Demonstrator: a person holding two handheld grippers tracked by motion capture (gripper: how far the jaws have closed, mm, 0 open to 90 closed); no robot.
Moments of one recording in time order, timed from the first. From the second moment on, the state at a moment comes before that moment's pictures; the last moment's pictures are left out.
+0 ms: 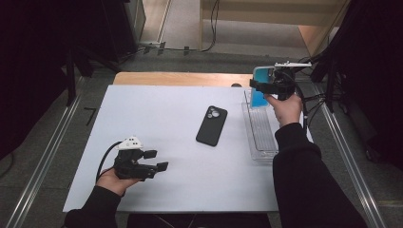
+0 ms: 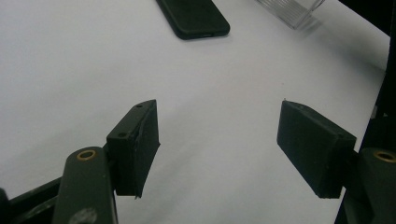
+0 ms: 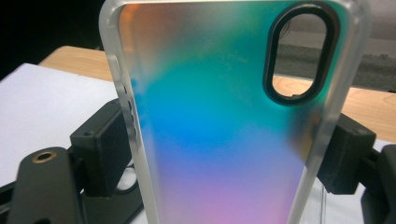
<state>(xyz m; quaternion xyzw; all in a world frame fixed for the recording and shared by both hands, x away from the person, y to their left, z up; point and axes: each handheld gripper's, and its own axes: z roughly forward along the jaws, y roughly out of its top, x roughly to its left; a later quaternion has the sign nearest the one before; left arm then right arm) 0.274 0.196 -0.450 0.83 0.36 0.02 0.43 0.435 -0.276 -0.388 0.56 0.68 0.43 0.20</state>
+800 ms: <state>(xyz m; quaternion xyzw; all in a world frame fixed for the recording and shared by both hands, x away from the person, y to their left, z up) 0.275 0.198 -0.449 0.83 0.36 0.02 0.43 0.485 -0.273 -0.449 0.60 0.66 0.39 0.23</state>
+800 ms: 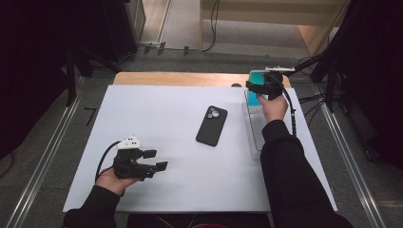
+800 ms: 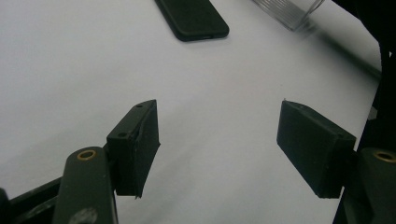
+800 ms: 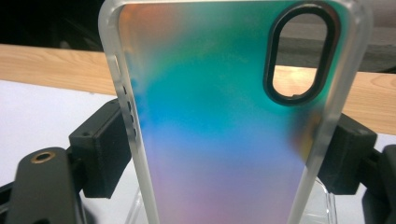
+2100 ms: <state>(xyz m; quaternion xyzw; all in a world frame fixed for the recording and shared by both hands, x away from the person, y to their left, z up) 0.278 0.196 -0.451 0.83 0.36 0.01 0.43 0.475 -0.282 -0.430 0.61 0.68 0.38 0.18</state>
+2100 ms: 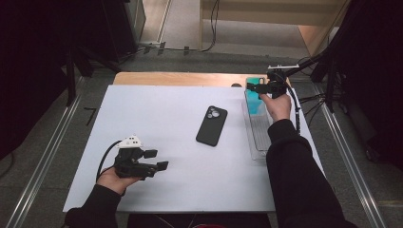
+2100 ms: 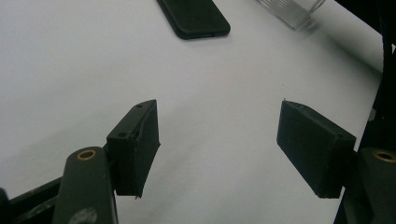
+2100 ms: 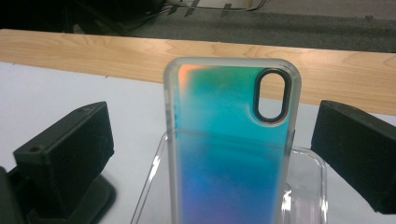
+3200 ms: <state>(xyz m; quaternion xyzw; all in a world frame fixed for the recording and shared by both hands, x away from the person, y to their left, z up) 0.287 0.200 -0.448 0.82 0.37 0.00 0.43 0.371 -0.235 -0.389 0.49 0.76 0.42 0.10</state>
